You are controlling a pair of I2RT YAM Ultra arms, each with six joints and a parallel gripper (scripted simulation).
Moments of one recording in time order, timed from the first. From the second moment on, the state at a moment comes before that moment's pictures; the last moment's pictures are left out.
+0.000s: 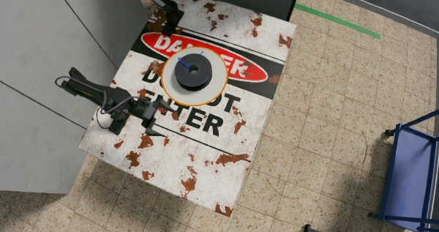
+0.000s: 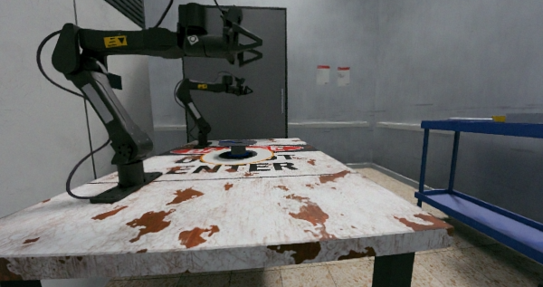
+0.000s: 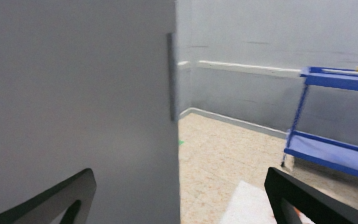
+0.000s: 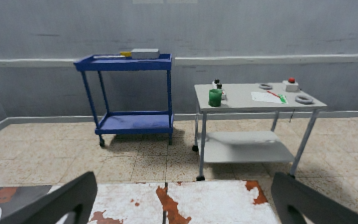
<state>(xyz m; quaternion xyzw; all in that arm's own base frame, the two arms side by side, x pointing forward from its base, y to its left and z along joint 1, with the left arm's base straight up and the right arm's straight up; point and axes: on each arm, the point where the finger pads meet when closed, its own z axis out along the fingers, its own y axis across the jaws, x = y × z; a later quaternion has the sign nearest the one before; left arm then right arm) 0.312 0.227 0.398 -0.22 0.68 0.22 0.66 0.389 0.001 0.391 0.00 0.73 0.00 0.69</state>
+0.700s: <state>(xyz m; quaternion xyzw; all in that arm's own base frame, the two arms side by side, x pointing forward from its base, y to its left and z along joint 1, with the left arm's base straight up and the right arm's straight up) 0.069 0.380 0.398 -0.46 0.55 0.45 0.53 0.389 0.001 0.391 0.00 0.73 0.00 0.69</state>
